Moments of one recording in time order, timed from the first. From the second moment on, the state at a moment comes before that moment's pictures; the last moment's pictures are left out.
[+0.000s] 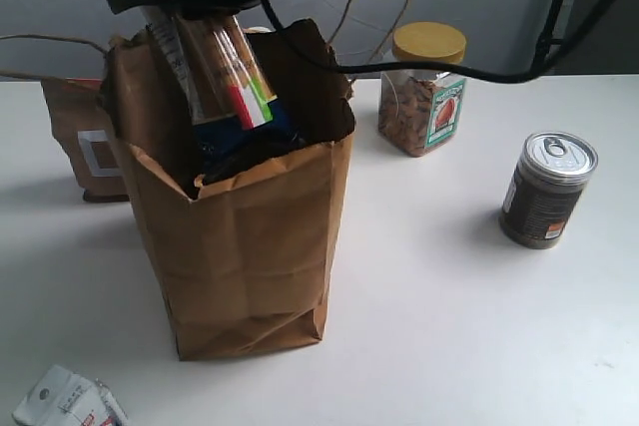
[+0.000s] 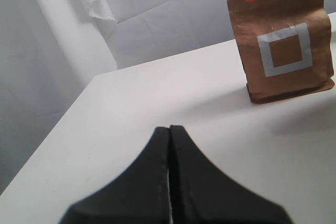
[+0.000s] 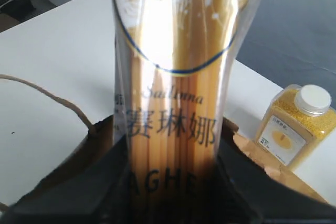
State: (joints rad) left arm 0.14 0.00 0.00 0.18 0.29 0.16; right arm 1.06 1.83 -1.76 0.02 0.56 0.01
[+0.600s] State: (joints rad) left arm 0.14 0.00 0.00 0.18 0.29 0.16; right arm 1.08 1.65 -1.22 -0.08 0.11 0.07
